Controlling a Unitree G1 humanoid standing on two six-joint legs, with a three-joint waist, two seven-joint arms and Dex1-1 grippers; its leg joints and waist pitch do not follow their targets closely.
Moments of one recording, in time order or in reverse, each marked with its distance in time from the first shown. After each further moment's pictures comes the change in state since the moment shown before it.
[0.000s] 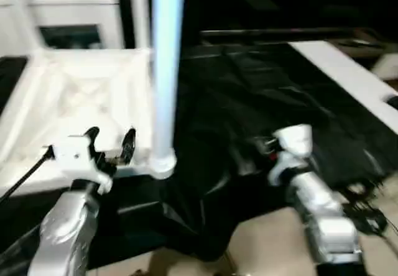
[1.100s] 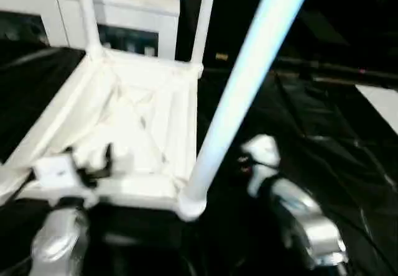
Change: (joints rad) left arm 0.034 -0.030 0.042 0.054 0.011 -0.049 0.021; right arm -0.051 -0.060 0.061 0.167 0.038 -0.068 0.099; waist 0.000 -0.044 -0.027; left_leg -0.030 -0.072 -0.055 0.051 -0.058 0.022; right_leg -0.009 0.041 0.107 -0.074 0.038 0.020
